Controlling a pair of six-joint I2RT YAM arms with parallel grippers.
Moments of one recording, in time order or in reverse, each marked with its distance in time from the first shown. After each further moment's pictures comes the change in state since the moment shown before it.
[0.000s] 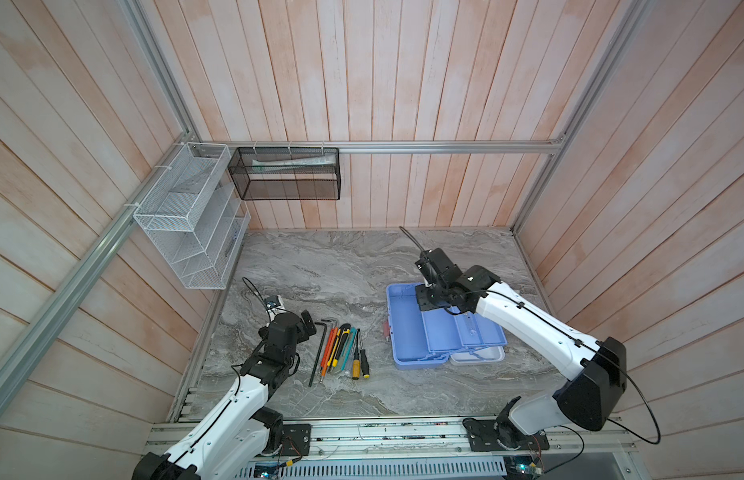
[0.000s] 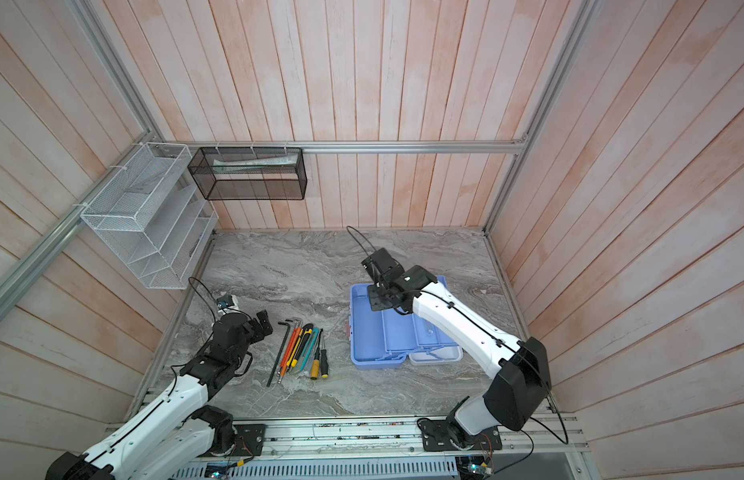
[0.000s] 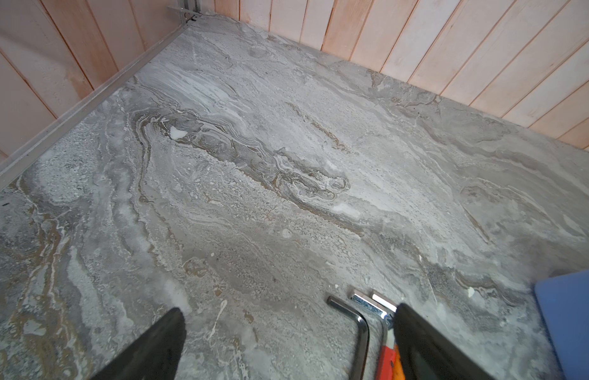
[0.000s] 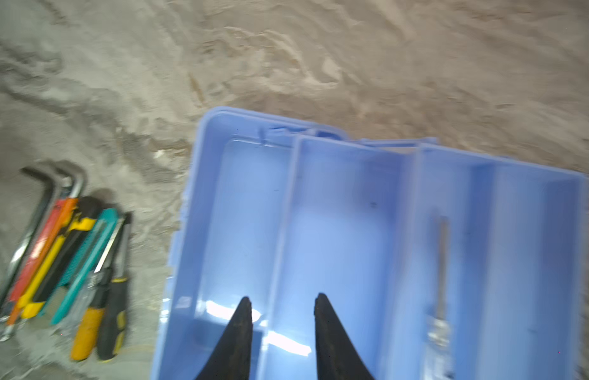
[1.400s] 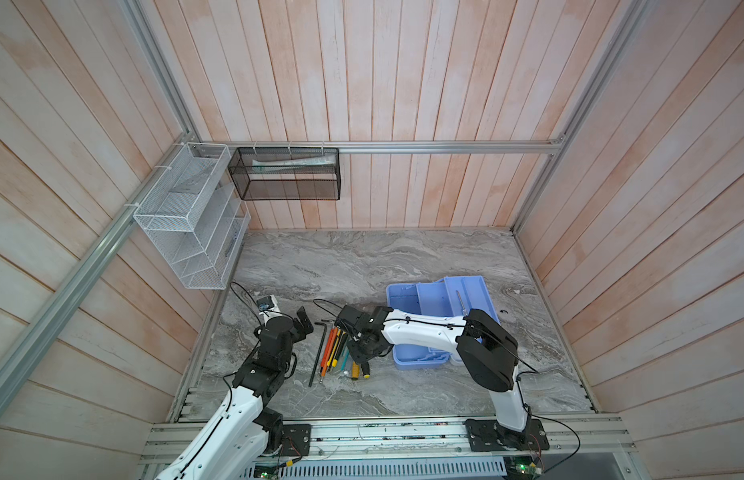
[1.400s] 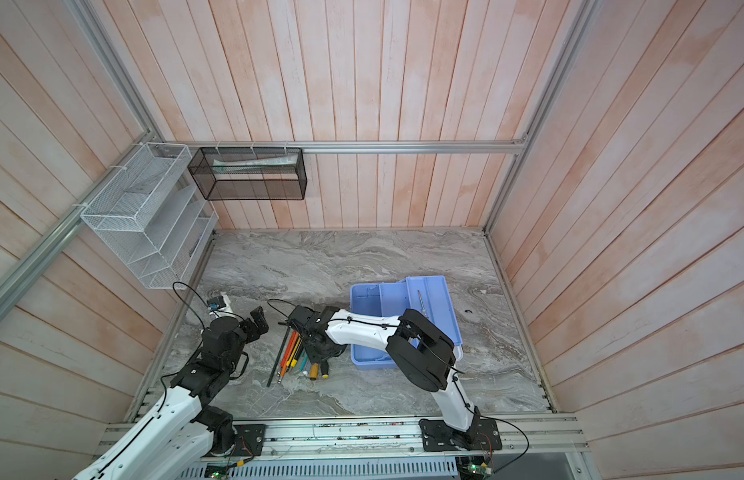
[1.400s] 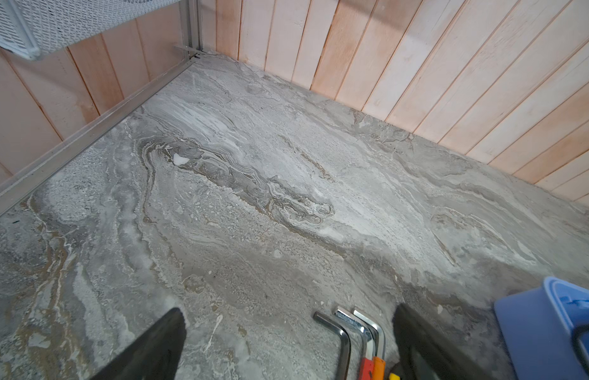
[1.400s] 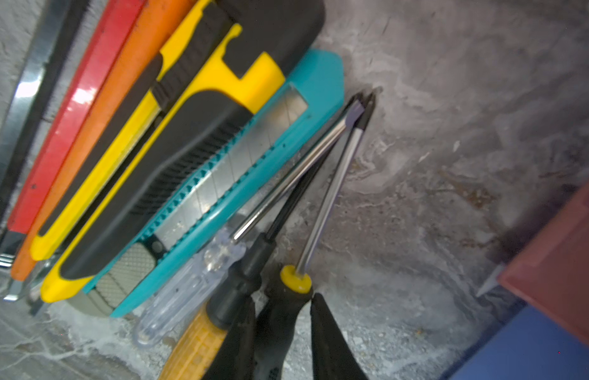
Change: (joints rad) left arm 0.006 -0.126 -0.012 -0.005 -0.002 -0.002; right arm 0.337 0.529 0.121 0.105 -0.167 0.143
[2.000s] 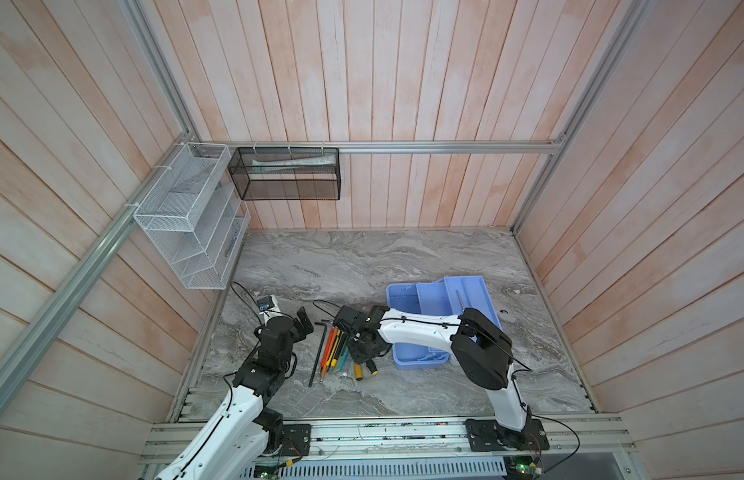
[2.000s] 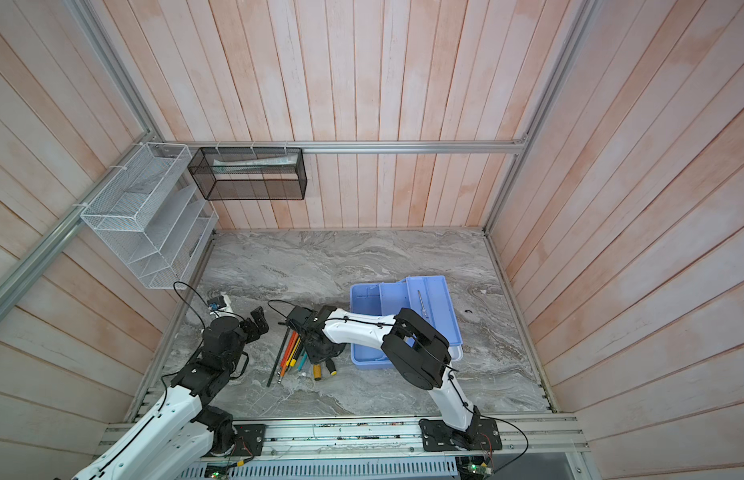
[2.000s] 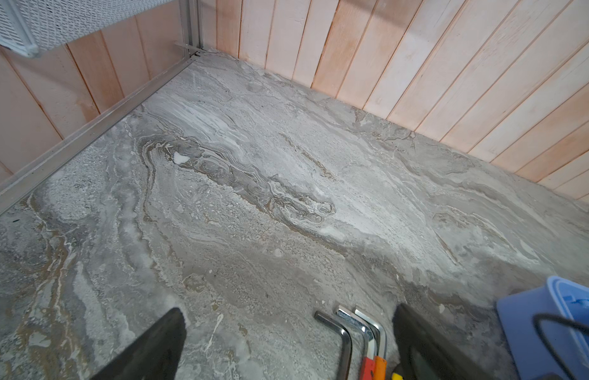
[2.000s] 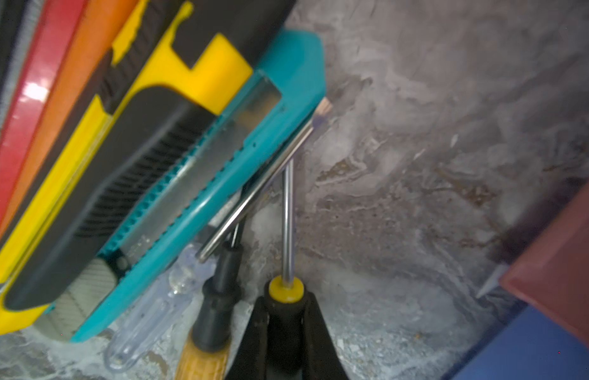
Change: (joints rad) left arm 0.001 0.009 0.000 0.000 0.001 0.000; right arm -0.011 0.032 0.032 -0.046 0.023 0.029
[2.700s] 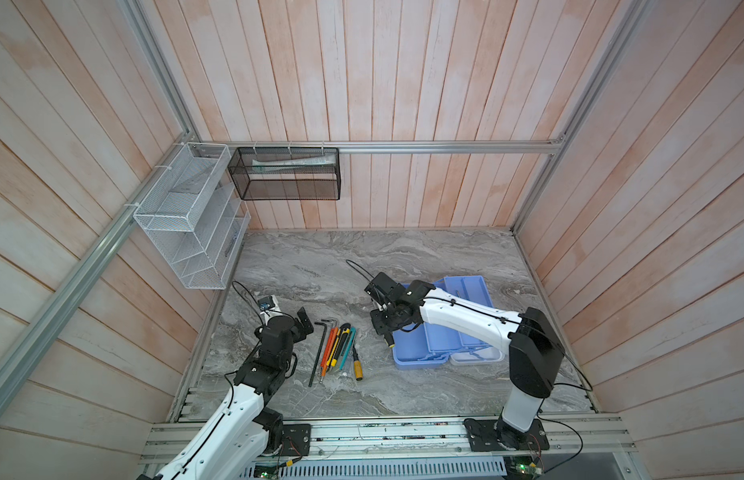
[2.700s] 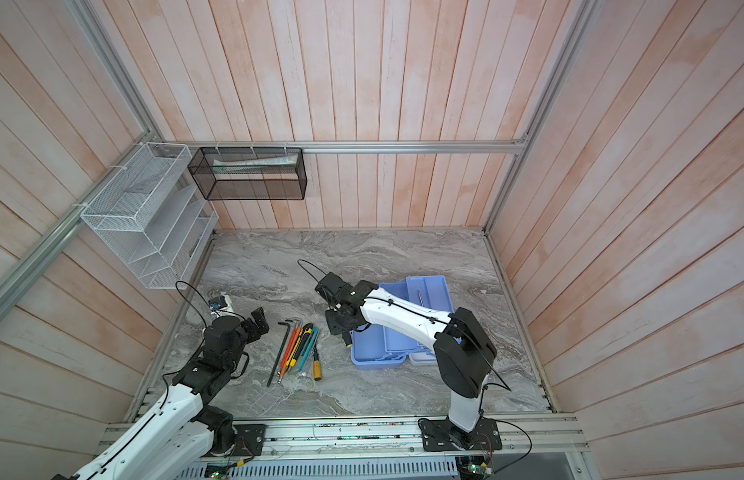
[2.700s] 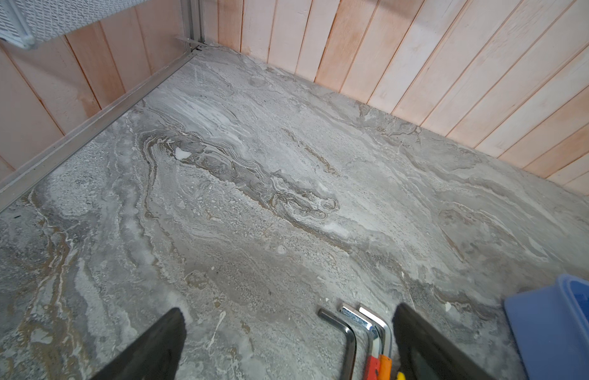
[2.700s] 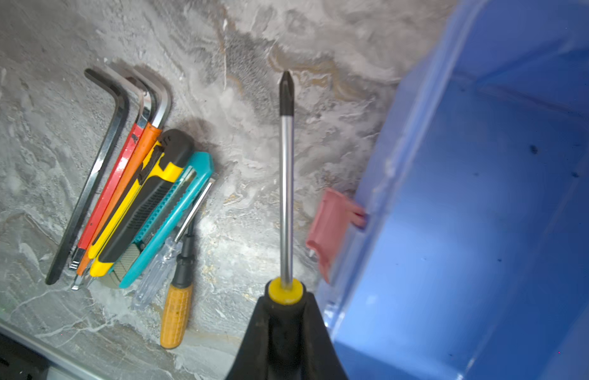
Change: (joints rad) left arm 0.004 0.018 0.000 0.000 0.000 0.000; right arm -0.194 -0.315 -0.104 0.003 0.006 -0.084
